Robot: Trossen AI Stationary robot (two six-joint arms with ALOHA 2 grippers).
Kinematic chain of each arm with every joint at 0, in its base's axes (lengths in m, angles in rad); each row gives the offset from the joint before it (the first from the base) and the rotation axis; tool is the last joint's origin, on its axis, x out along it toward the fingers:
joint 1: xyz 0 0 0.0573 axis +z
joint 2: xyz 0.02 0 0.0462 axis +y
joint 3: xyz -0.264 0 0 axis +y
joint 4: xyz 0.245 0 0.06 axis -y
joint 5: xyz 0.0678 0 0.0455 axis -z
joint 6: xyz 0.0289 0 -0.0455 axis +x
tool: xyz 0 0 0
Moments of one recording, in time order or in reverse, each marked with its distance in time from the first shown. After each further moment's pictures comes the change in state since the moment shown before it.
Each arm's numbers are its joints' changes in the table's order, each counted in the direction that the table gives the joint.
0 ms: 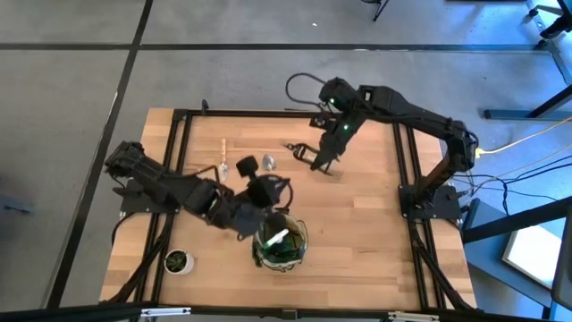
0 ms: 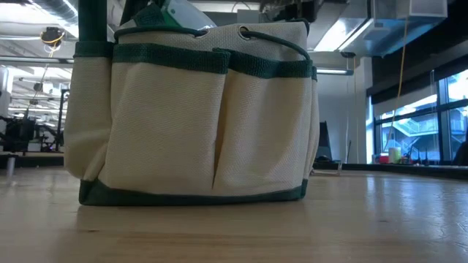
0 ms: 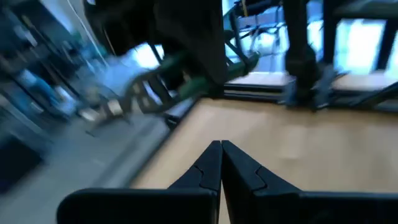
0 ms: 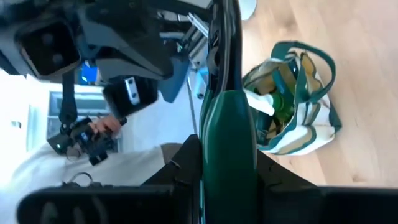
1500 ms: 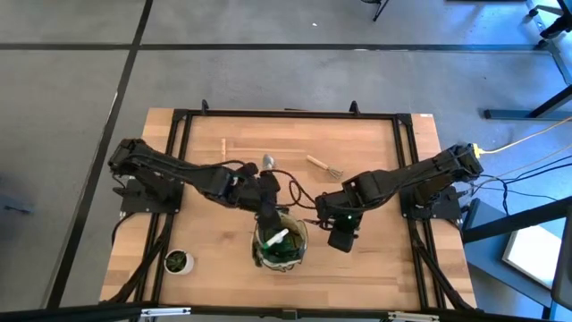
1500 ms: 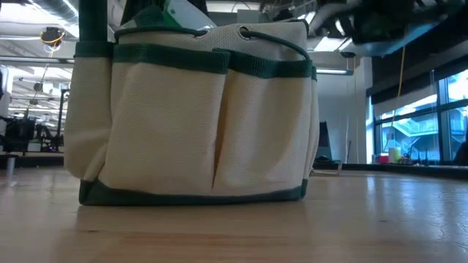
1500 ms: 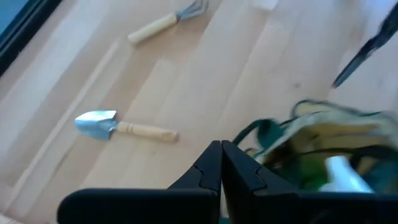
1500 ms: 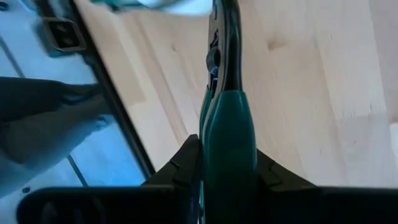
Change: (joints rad) left arm 0.164 0.008 0.125 -0.349 0.599 -0.451; right arm 0.628 0.000 0.342 -0.102 0.669 0.185
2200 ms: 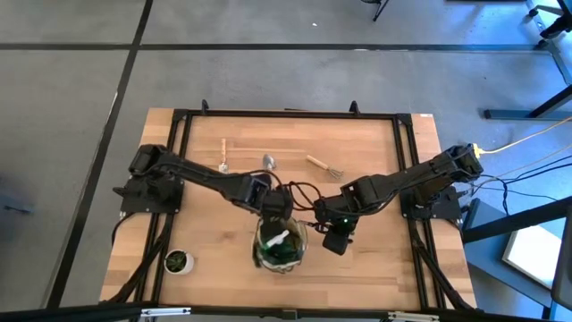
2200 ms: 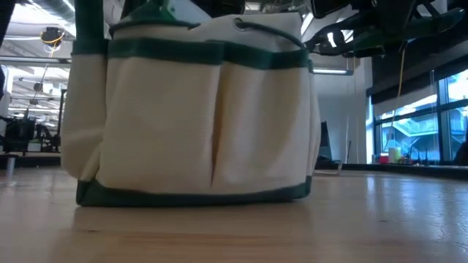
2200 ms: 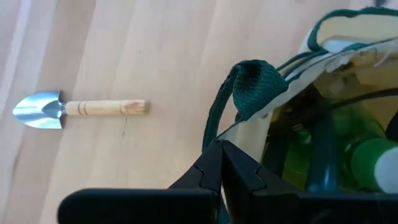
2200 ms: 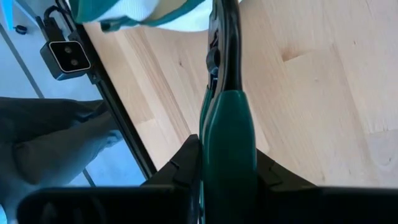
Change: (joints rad) left arm 0.057 0.185 -0.002 -0.010 0.210 0.180; right arm 0.021 0.000 0.083 0.152 0.001 0.089
